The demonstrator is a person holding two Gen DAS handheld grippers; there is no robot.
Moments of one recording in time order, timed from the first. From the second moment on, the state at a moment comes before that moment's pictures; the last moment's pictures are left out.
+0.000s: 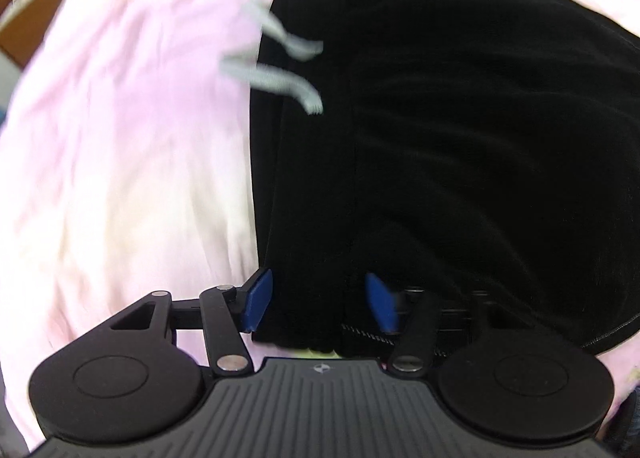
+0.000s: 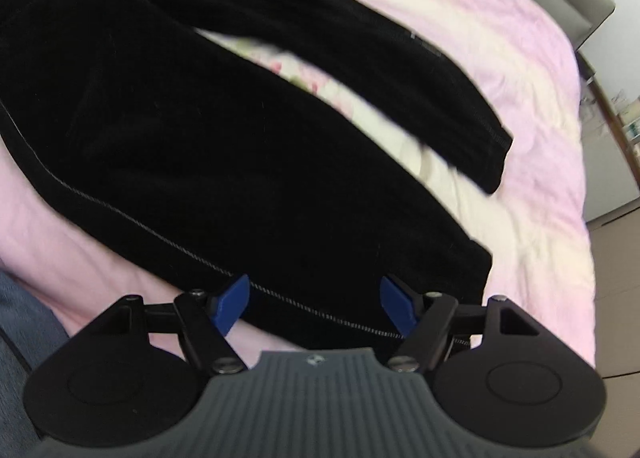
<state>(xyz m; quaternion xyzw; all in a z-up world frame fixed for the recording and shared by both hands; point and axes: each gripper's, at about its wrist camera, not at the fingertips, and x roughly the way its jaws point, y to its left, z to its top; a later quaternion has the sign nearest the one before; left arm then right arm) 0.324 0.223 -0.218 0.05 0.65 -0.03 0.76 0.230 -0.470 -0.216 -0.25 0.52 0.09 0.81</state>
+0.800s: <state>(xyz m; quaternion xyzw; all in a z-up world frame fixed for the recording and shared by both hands) 0.214 0.108 -0.192 0.53 0.49 -0.20 0.66 0.207 -0.489 -0.239 -0.39 0.52 0.14 0.74</state>
